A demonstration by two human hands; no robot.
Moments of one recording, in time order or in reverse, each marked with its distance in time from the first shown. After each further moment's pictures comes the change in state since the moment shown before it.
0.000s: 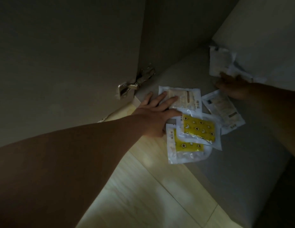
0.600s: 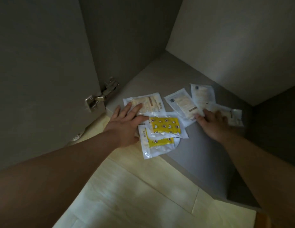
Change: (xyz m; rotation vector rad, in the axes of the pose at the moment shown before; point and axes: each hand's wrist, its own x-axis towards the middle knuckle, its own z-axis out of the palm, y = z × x) left_hand -0.016 0.012 0.012 0.032 0.087 -0.074; right_hand -0.142 0.050 0.064 0.249 0.048 0.248
